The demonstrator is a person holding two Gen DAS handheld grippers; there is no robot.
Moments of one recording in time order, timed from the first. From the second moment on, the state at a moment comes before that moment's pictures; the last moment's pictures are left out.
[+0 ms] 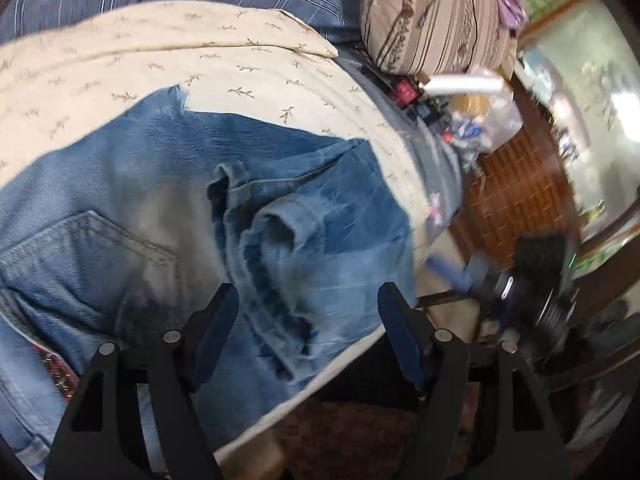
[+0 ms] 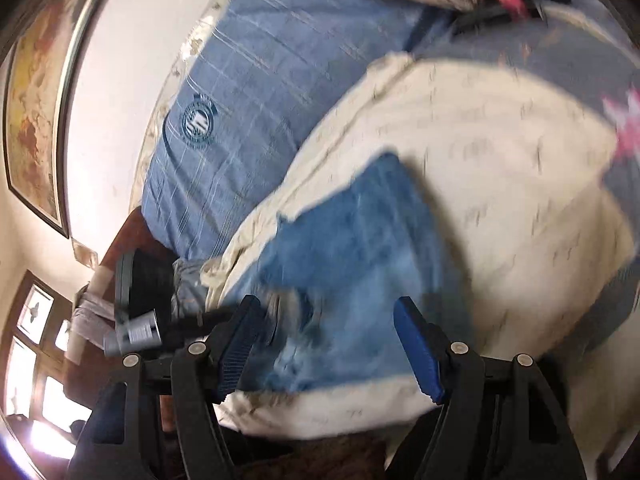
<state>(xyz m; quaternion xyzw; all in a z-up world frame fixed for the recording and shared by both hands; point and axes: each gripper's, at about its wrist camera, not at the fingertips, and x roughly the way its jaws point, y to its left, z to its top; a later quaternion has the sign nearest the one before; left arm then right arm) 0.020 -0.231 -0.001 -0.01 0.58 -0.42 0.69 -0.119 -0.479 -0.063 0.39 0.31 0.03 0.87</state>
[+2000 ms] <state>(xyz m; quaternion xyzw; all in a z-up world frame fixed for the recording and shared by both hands) 0.080 -0.227 -0.008 -0.10 0.61 -0.32 0.72 -0.052 -0.527 -0.065 0.28 0.33 0.01 0.90</state>
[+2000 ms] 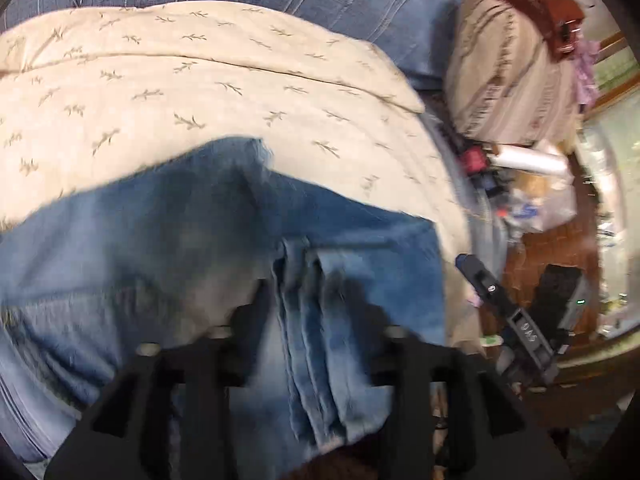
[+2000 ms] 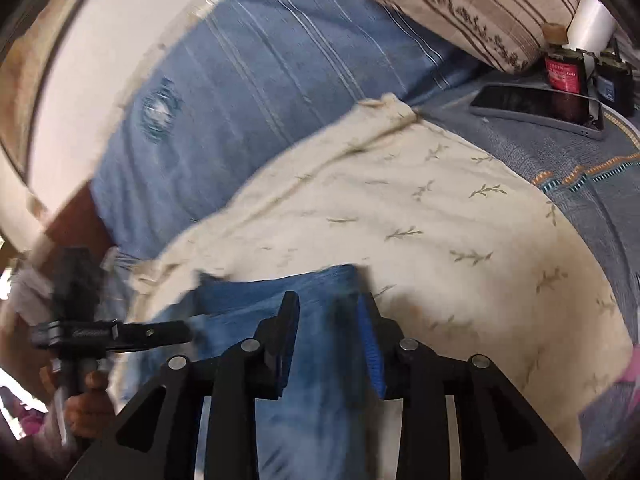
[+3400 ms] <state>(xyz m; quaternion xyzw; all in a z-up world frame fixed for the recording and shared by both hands) 0.067 -0.279 -0.016 0.01 0.61 -0.29 0.74 -0.006 -0.493 -0.066 0.15 0.38 -0.01 0.91</state>
